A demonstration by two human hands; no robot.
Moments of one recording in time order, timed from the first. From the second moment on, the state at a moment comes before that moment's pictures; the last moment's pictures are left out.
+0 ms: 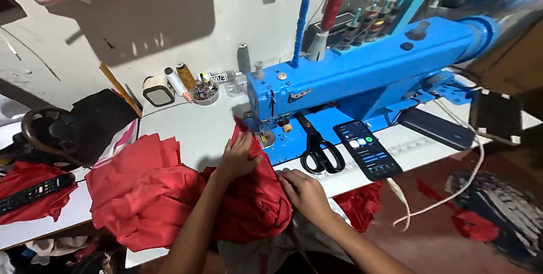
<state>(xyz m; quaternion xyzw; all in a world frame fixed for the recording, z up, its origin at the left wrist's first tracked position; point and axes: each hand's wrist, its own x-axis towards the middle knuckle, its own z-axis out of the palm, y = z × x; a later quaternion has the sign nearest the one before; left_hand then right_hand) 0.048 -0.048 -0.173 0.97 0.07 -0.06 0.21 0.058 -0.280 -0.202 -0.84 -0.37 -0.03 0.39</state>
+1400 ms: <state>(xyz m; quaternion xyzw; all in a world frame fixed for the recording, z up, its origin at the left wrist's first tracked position) 0.038 -0.063 -0.204 0.99 0.01 0.04 0.16 0.098 -0.254 -0.176 -0.83 -0.33 0.25 0.38</state>
